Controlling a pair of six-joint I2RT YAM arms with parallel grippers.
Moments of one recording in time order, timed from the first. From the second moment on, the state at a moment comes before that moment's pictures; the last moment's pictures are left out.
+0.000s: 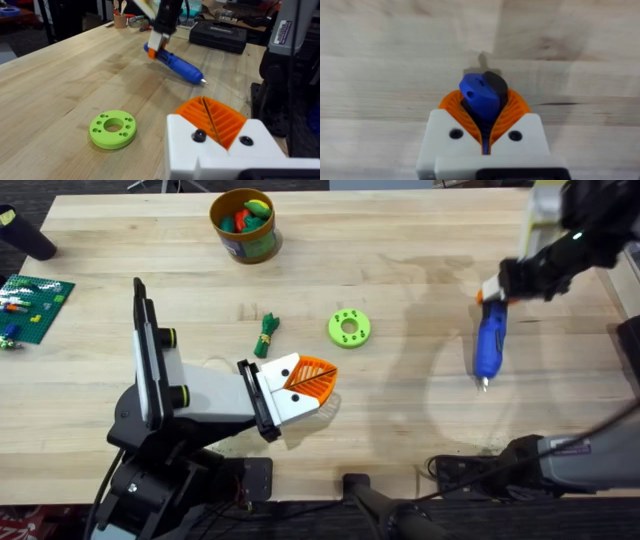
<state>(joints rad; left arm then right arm) -0.34 0.00 0.02 -0.10 0.83 -0.03 -0.22 1.66 1.15 -0.84 -0.06 -0.21</state>
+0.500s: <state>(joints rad) -0.34 0.00 0.02 -0.10 0.83 -0.03 -0.21 1.69 1.14 -0.81 -0.08 -0.18</state>
